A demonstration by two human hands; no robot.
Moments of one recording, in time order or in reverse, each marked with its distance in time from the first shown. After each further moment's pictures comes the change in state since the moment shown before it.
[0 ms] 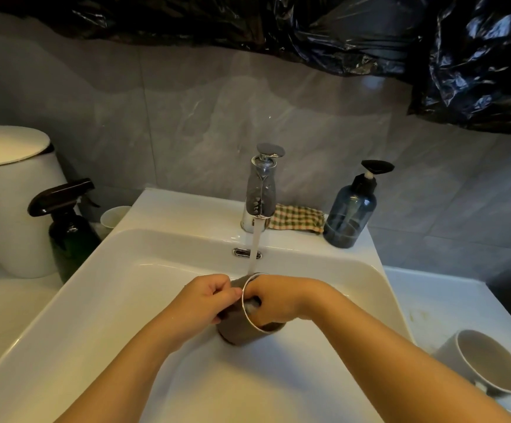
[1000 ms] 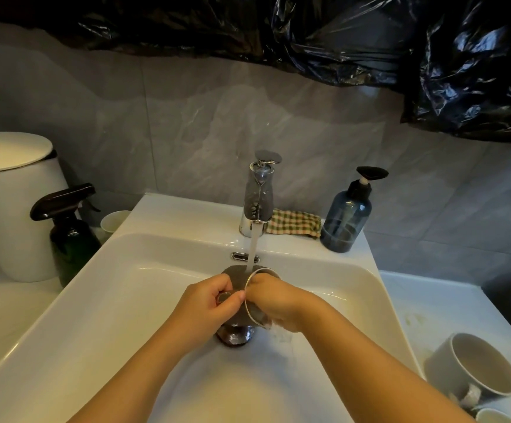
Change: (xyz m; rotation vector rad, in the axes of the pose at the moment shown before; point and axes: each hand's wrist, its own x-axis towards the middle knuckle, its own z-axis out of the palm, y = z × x) left_hand -0.002 -0.007 0.008 0.239 0.146 0.330; right_hand 0.002 -0.002 0.013 0.765 0.141 0.157
